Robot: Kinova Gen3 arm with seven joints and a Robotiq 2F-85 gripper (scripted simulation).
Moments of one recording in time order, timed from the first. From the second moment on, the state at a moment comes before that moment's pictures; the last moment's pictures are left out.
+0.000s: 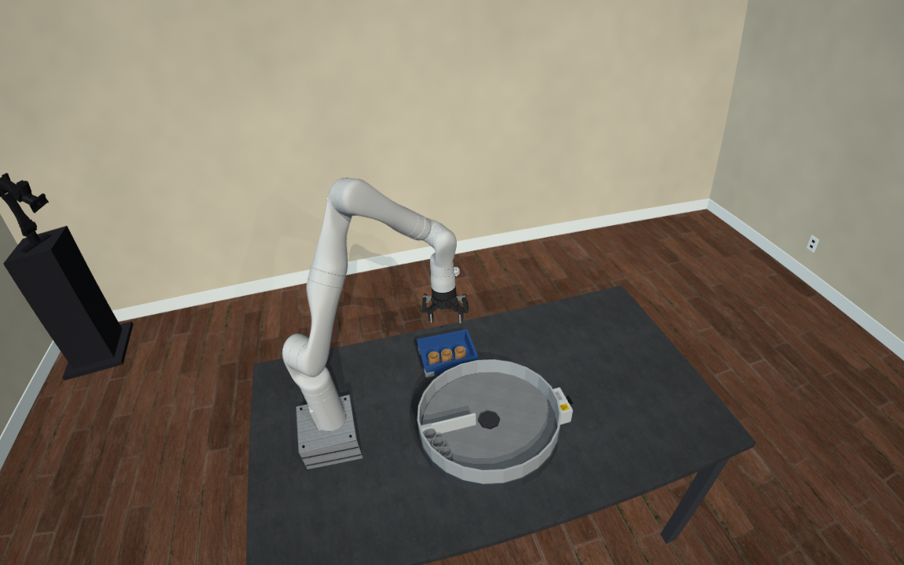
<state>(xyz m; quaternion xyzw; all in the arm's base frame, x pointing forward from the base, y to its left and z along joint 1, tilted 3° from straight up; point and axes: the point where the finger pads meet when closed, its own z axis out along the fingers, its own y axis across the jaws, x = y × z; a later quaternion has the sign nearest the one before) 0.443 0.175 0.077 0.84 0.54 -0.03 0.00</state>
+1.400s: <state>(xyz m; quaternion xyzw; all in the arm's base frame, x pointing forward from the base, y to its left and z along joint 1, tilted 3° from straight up) 0.442 0.178 0.083 0.66 0.75 -0.03 0.00</state>
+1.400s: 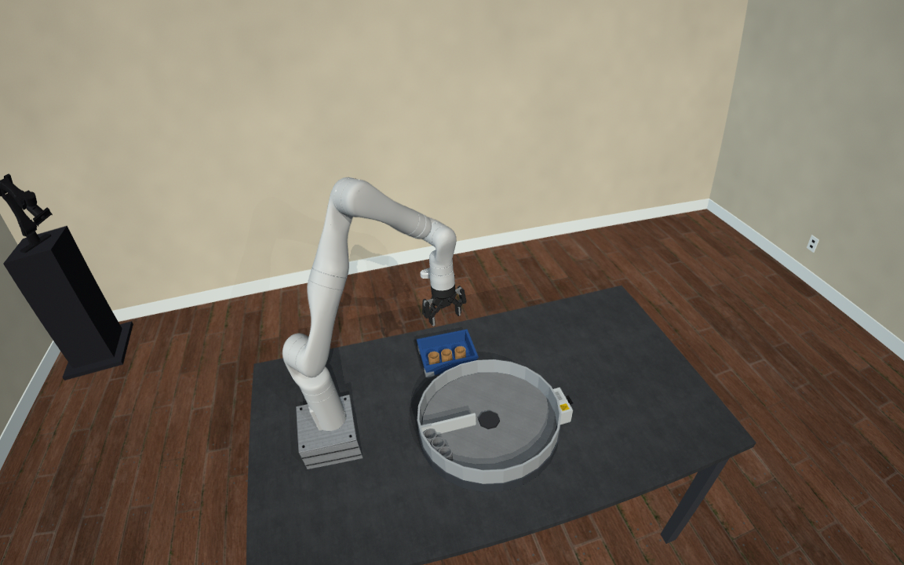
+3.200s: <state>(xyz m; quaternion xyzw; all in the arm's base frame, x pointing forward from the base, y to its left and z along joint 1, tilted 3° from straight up) 0.441 0.184 0.093 0.29 0.96 -0.02 -0.01</state>
